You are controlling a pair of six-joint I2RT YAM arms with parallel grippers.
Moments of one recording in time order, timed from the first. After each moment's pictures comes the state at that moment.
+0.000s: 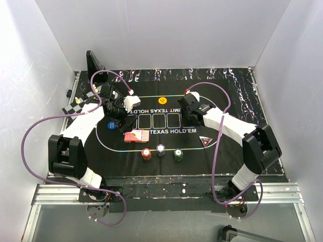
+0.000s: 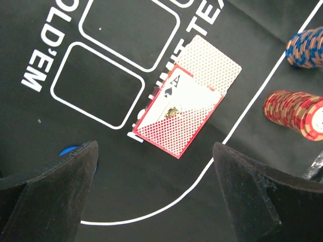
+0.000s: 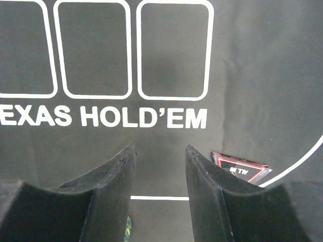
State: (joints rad) left arm -0.19 1.53 1.19 -0.81 0.47 0.71; right arm 0.67 1.63 1.18 -0.63 0.32 0.52
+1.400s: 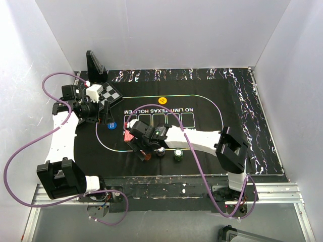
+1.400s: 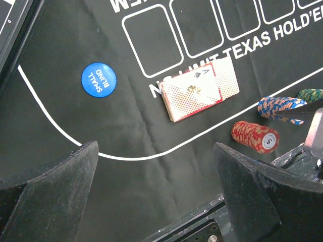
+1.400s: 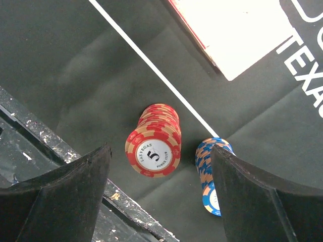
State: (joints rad) left arm 0.17 1.32 1.21 -0.92 0.56 0.34; right arm 1.21 1.89 1.49 -0.64 0.12 0.30
